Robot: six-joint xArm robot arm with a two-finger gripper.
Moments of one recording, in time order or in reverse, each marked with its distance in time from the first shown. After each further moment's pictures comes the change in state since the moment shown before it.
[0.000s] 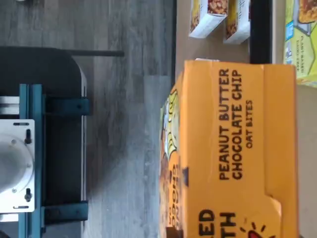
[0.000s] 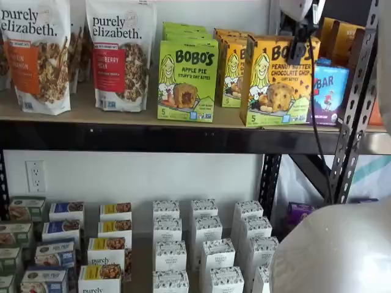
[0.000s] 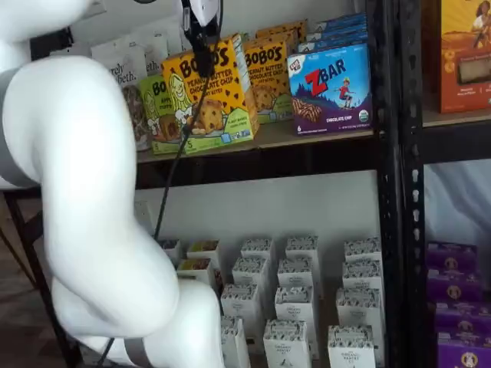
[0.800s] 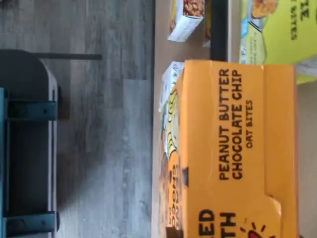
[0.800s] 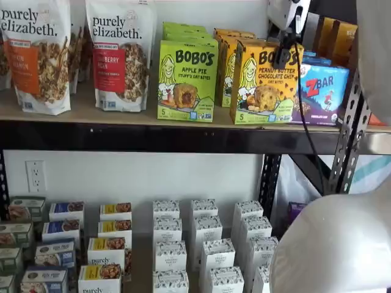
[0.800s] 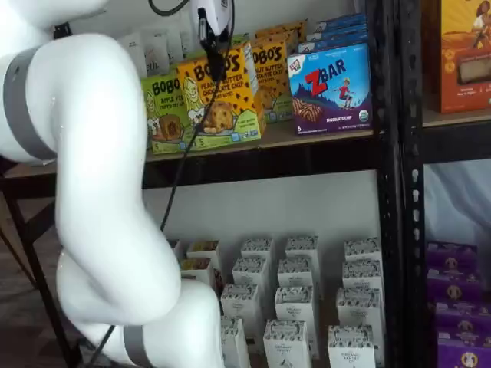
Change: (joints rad) arm -0.005 0.104 -0.002 0.021 -0.123 -0.001
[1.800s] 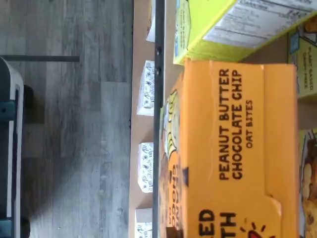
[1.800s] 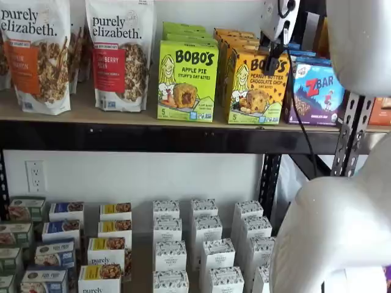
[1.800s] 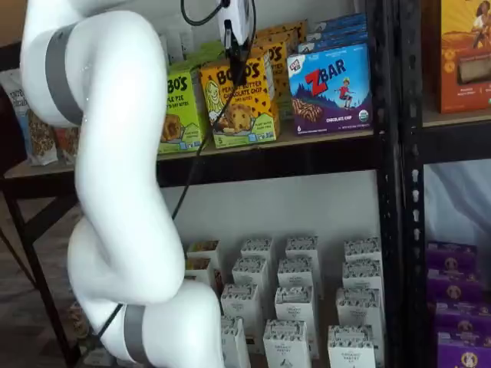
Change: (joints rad) arm -0.058 0.203 -0.076 0.039 -0.119 -0.057
